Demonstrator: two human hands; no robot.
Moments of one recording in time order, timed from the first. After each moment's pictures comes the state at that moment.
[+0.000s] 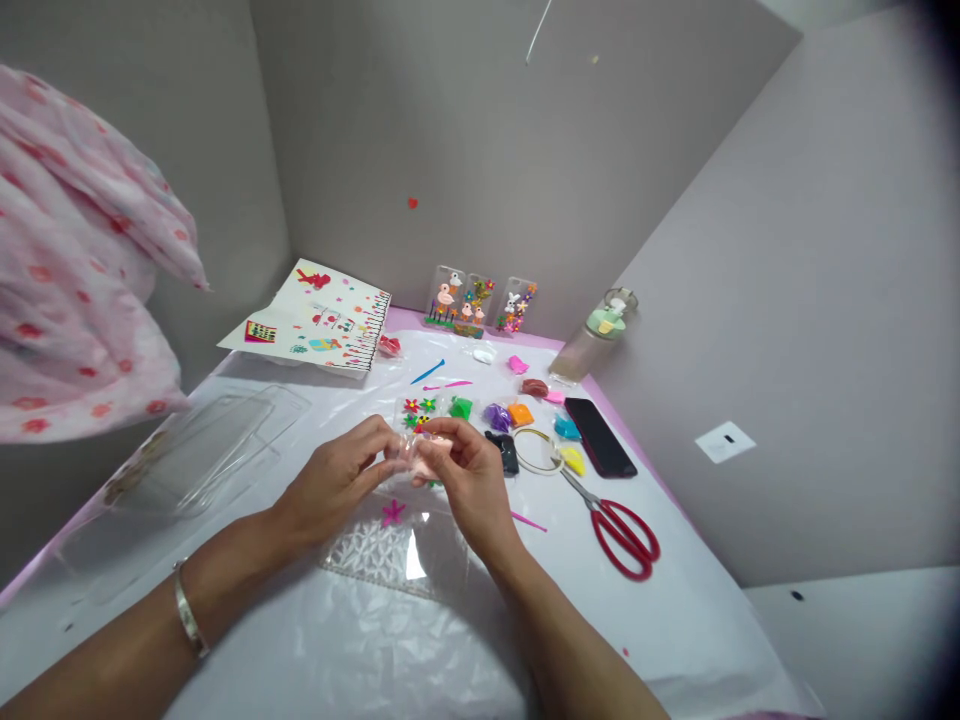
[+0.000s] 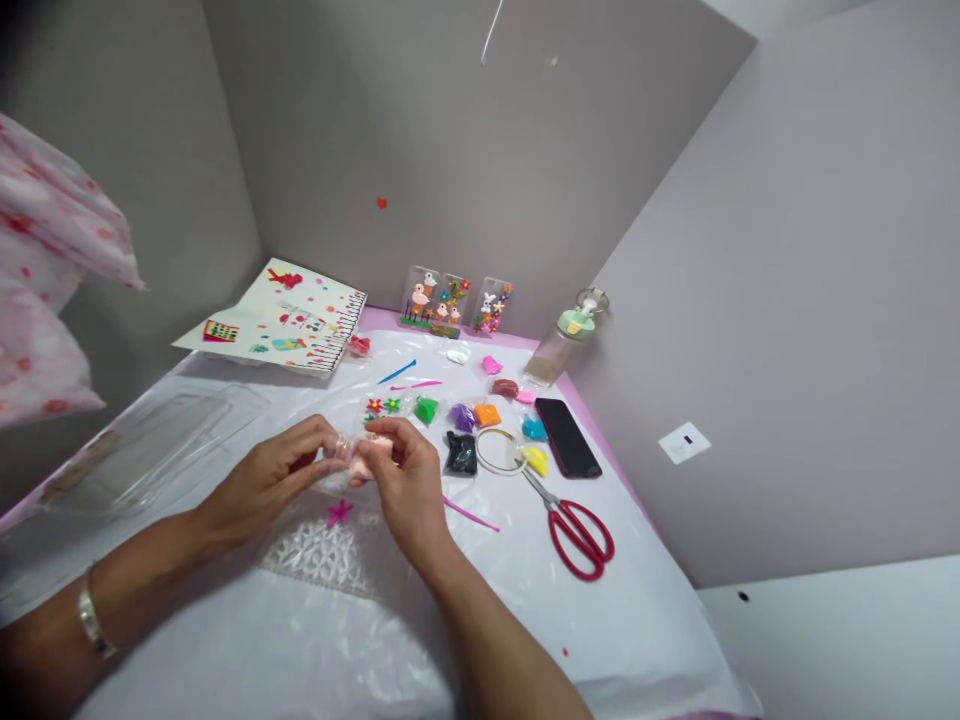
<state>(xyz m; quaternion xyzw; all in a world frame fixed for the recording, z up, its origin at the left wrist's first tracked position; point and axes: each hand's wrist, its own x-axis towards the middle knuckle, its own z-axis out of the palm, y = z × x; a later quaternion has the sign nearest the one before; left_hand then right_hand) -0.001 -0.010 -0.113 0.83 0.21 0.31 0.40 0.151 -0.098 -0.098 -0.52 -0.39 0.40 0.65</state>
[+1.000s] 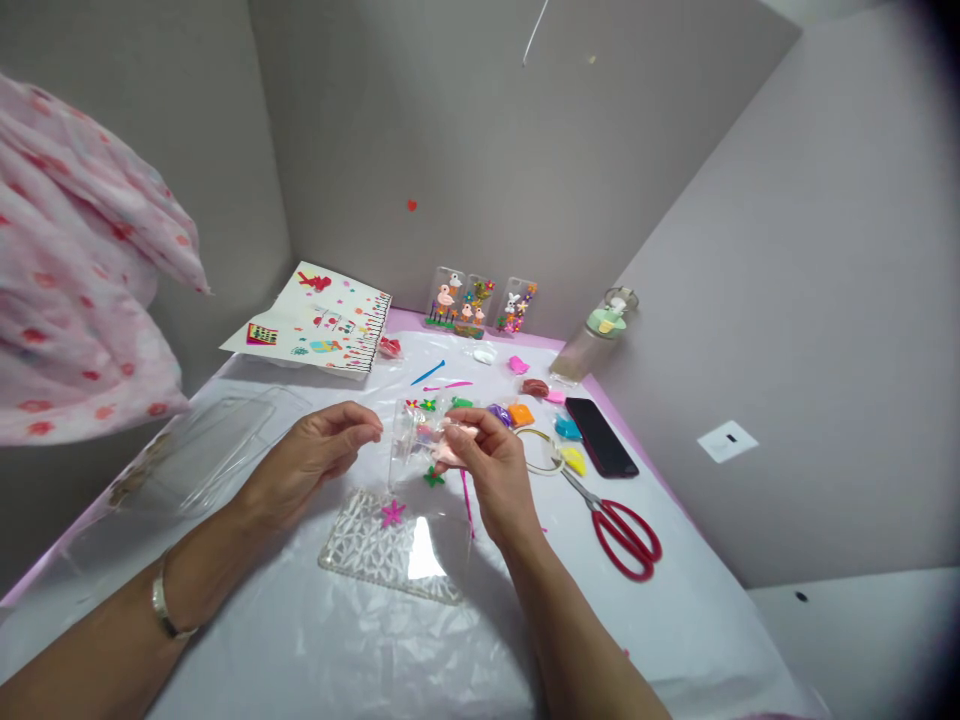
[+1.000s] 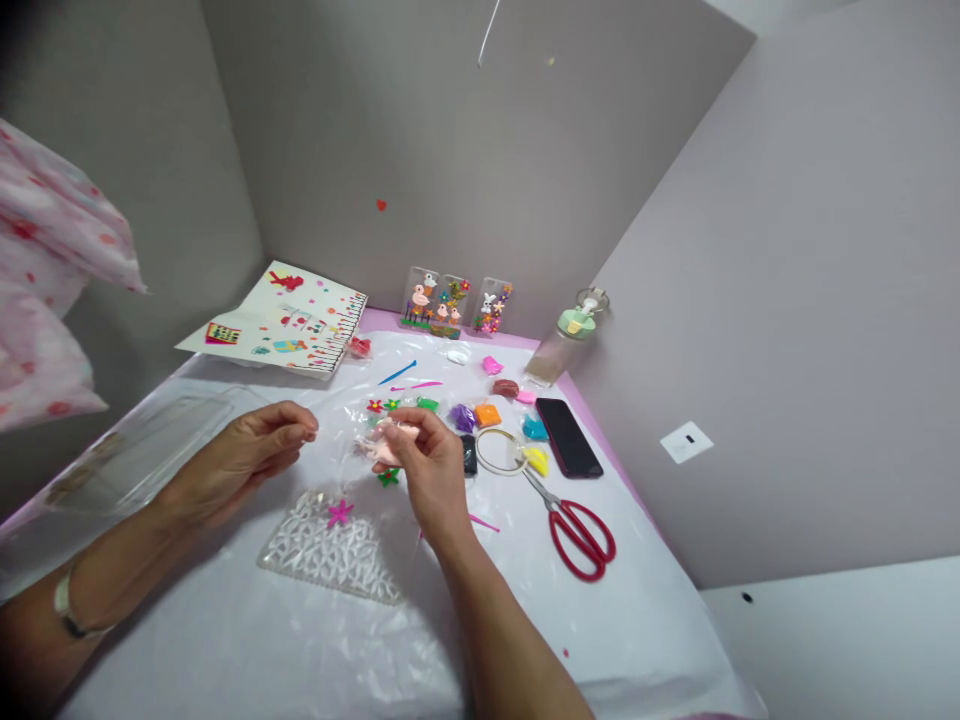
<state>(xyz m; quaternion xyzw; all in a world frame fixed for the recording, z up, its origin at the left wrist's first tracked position) -0.008 0.004 -0.099 0.56 0.30 0.33 0.70 0.171 -0.102 -0.088 -0.50 -0.36 0.39 0.68</state>
